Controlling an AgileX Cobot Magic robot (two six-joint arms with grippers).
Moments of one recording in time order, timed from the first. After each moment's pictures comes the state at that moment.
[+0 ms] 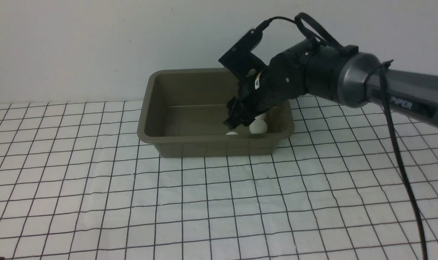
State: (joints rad) right arm 0.54 2.15 -1.73 -0.08 0.55 -0.30; left arm 0.06 -0.01 0.03 -0.03 0.38 0.12
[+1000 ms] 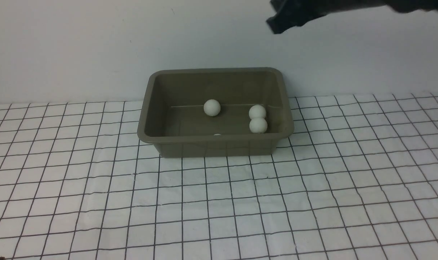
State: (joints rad) right arm 0.45 1.68 -1.67 -0.14 0.62 -0.27; left arm 0.06 -0.01 0.03 -0.03 0.38 0.12
